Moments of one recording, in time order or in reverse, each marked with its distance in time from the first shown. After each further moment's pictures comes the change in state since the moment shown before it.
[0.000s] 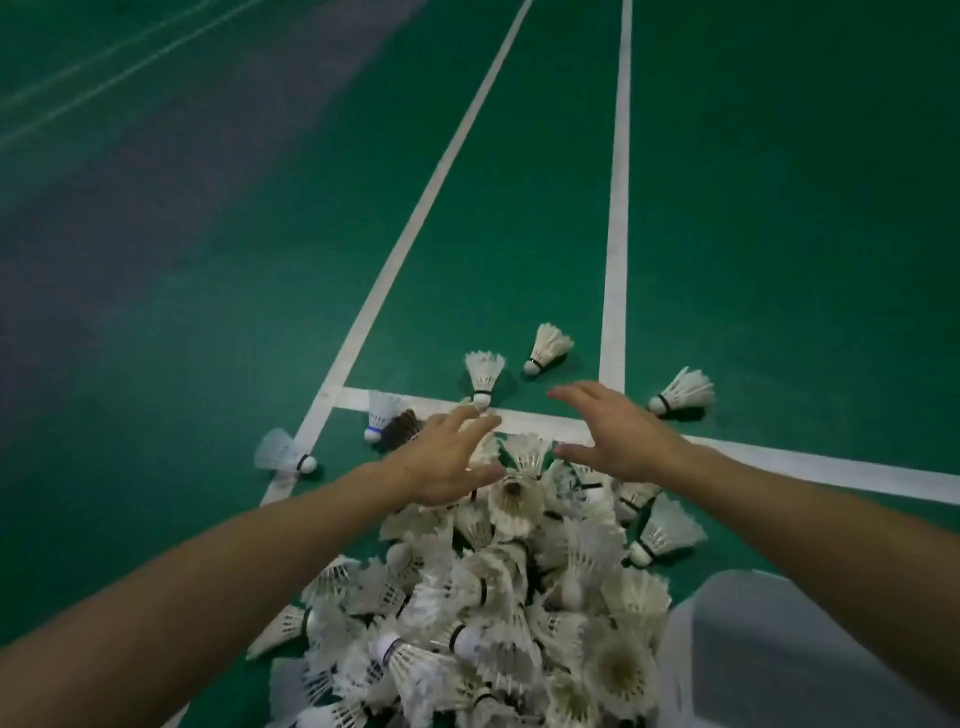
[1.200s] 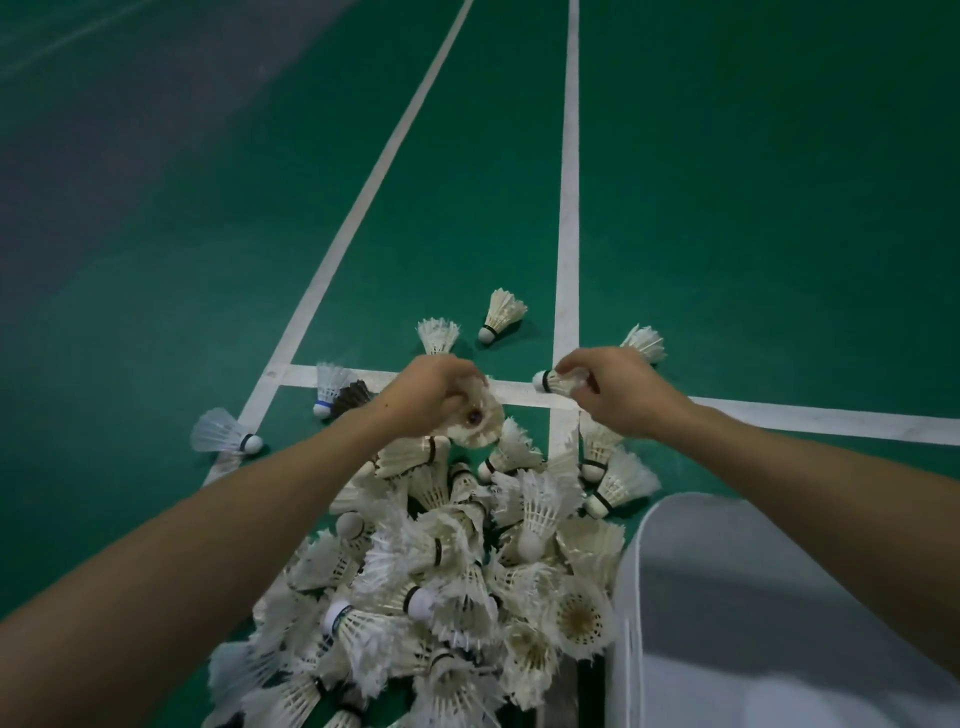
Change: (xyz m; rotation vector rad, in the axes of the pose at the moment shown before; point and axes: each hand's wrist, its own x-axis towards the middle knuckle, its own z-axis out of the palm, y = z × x) left_hand 0.037 0.025 0.007 -0.188 0.293 0.109; right_hand -0.039 0.024 -0.003 0.135 0.171 0.173
